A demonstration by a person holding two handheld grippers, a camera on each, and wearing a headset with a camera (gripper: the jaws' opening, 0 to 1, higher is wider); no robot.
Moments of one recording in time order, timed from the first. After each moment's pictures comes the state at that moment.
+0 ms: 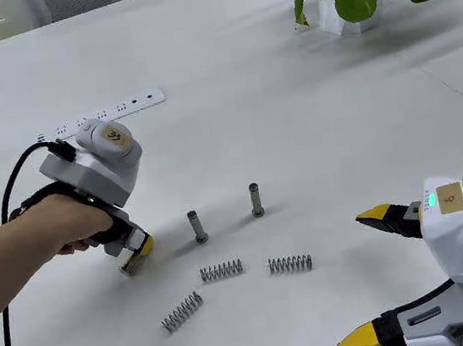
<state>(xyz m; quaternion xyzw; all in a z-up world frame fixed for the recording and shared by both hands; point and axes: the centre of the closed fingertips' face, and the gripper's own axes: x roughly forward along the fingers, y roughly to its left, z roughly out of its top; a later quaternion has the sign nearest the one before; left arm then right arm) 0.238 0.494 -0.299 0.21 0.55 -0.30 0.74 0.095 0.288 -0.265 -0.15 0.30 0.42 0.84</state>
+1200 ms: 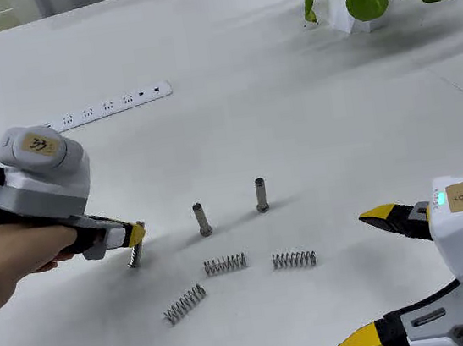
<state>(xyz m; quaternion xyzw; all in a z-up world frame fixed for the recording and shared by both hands) 0.229 0.502 -0.265 0.11 0.46 -0.31 0.82 0.093 0.294 -0.263 -0.14 0.30 0.43 0.84</state>
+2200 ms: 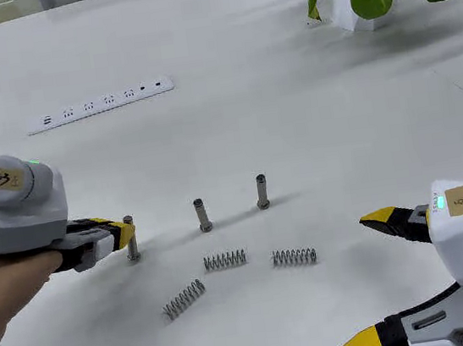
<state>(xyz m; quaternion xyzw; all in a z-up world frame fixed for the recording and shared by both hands) 0.225 0.511 -0.256 0.08 0.38 -0.30 0.87 0.088 0.295 -0.269 -0.15 0.31 0.43 0.84</state>
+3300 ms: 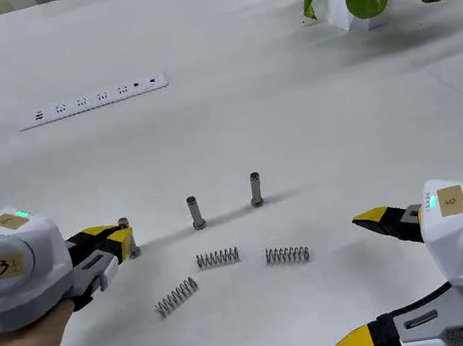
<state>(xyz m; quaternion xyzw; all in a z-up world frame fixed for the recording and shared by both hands) 0.213 0.506 -0.249 0.10 0.23 -0.27 0.93 0.088 0.295 -0.270 -0.15 0.31 0.43 0.83</state>
